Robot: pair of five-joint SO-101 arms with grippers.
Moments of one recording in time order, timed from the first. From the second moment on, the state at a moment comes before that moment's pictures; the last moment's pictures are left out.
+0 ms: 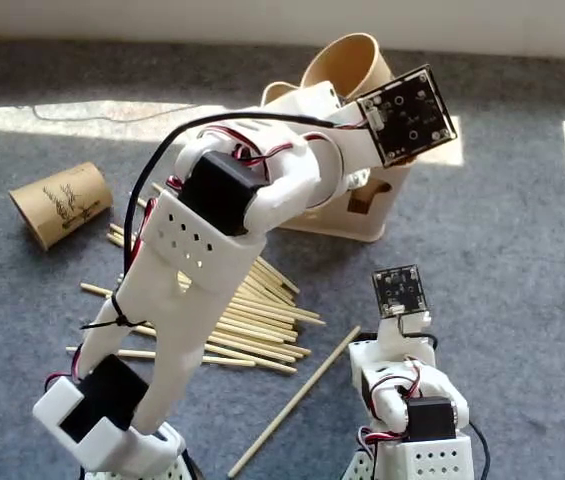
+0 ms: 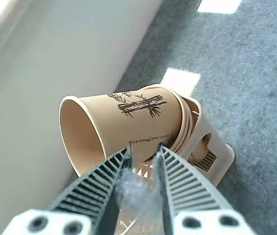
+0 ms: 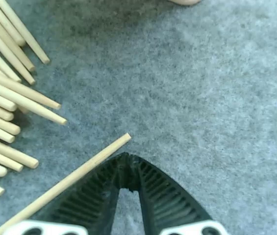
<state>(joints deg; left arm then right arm) 32.7 -1.9 -31.1 75.5 -31.8 -9.5 -104.8 95.9 70.7 8.8</state>
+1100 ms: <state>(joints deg) 39.3 -1.9 -19.9 56.1 -31.8 -9.5 -104.8 95.9 70.7 8.8</state>
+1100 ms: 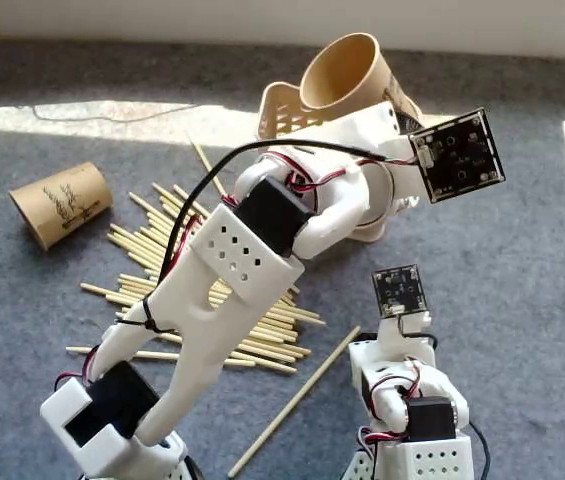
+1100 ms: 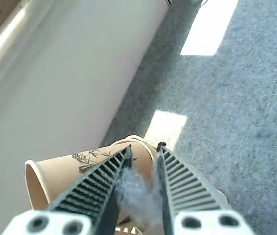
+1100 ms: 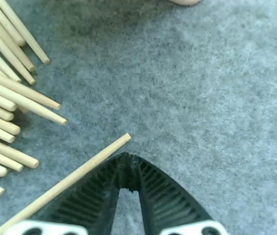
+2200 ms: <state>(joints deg) 34.2 -9.0 -23.2 53.8 -22.3 -9.5 -104.8 95.9 70.7 8.8</state>
